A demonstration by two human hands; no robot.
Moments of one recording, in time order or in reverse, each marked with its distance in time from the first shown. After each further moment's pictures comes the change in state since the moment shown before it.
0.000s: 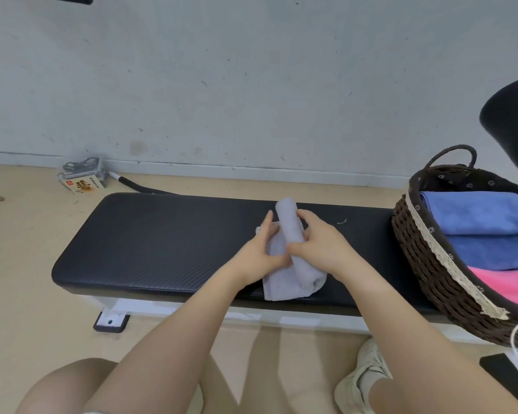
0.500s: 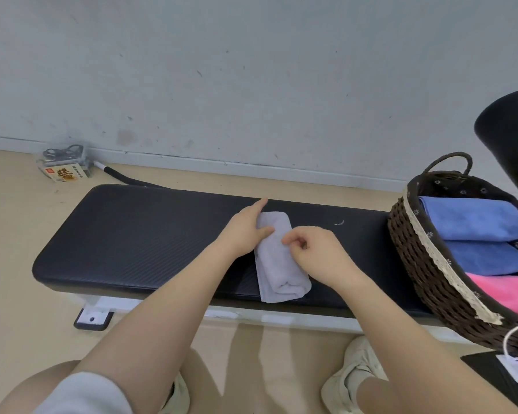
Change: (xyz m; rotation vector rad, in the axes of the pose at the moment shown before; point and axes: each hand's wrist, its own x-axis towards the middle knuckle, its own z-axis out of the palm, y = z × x) left_hand 0.037 -0.003 -0.034 0.315 0.175 0.030; right_hand -0.001 0.004 0.015 -0.122 0.060 -0.047
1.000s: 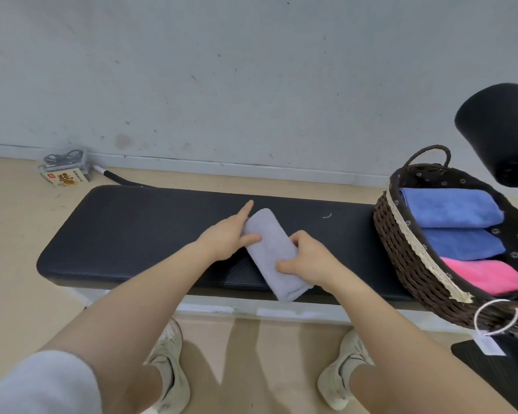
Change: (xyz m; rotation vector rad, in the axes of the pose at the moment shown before) left_hand -0.026 0.000 -0.010 0.192 -0.164 -0.021; right_hand -0.015 0.021 0.005 0.145 -0.165 0.154
